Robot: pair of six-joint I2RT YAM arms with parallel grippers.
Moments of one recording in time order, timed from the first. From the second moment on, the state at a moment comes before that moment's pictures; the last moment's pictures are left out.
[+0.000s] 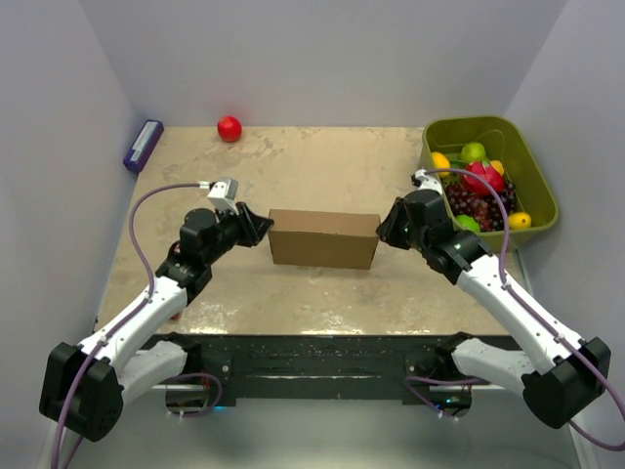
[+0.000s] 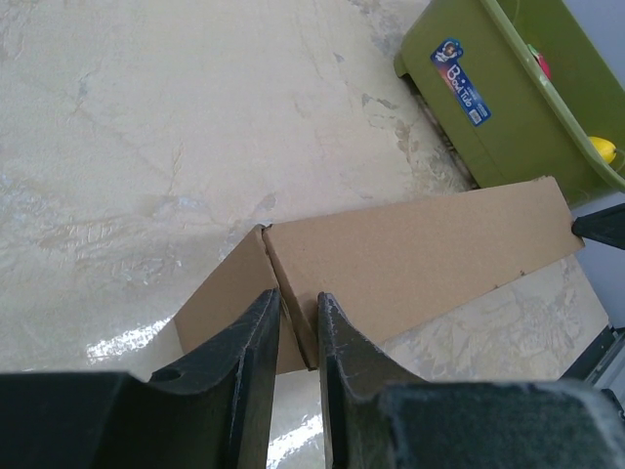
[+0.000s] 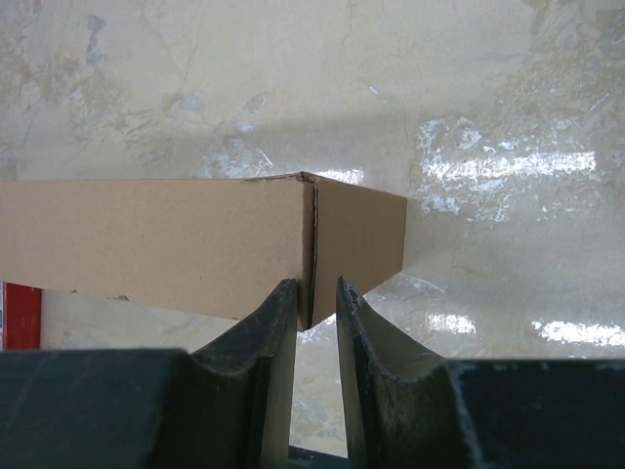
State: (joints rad) left arm -0.39 1.01 0.56 0.16 0.20 -0.47; right arm 0.52 1.07 0.95 -0.57 0.18 0.67
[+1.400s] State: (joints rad) left arm -0.39 1.01 0.56 0.16 0.20 -0.47; right arm 0.33 1.24 1.04 -0.44 -0.10 0.61
